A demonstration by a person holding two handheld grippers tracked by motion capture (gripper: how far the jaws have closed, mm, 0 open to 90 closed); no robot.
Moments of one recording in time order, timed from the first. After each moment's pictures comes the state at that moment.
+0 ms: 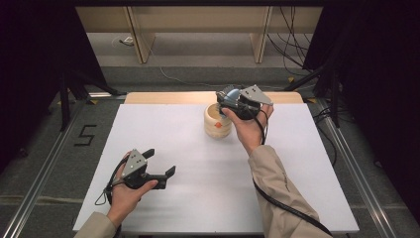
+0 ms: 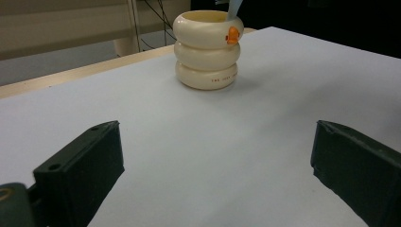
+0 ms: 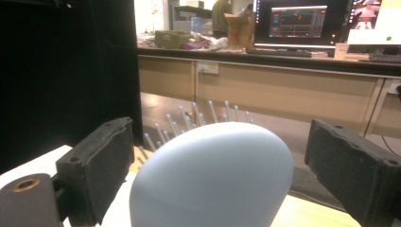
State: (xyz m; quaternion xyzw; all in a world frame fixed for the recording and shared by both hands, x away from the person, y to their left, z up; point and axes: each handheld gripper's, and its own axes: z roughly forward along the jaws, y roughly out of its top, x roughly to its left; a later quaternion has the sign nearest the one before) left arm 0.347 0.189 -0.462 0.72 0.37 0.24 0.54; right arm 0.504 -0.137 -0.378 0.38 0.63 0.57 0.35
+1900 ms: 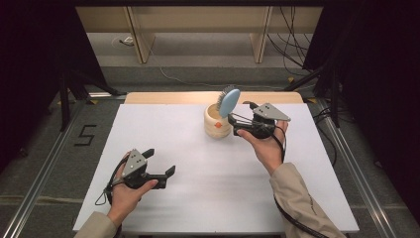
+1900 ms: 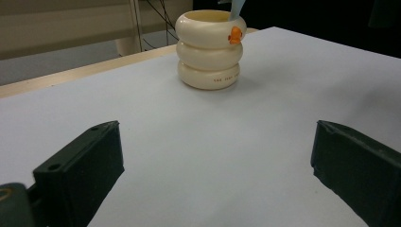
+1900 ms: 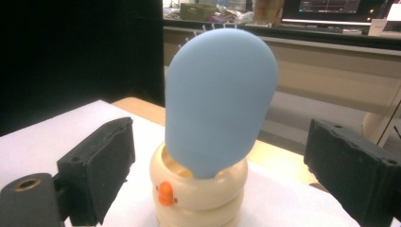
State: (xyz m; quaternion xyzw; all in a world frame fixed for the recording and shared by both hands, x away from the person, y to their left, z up) left arm 0.348 0.189 -0.462 0.72 0.37 0.24 0.54; right arm 0.456 -0.176 -0.393 0.36 0.69 0.55 0.31
